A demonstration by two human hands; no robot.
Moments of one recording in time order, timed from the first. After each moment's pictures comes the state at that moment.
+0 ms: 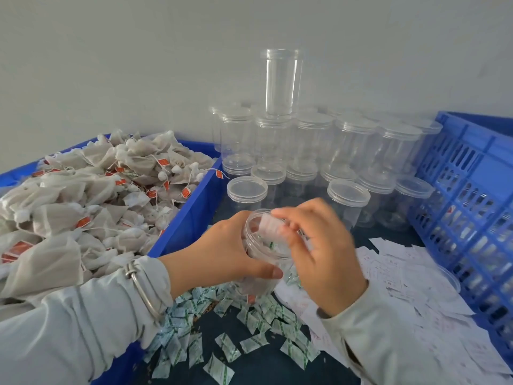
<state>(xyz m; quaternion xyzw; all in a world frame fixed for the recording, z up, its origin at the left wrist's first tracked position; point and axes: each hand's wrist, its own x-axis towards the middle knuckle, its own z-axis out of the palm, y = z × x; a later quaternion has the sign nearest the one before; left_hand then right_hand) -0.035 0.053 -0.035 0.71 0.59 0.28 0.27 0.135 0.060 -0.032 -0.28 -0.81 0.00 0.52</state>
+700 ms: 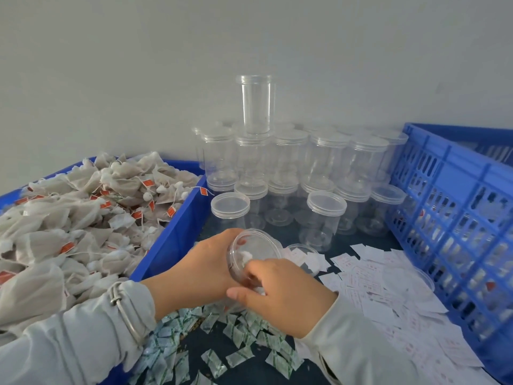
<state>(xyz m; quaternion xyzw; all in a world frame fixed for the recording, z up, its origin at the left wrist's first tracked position) -0.028 0.048 -0.031 0.75 0.58 0.26 0.21 0.134 0.043 -0.031 -0.38 -0.89 0.19 0.17</state>
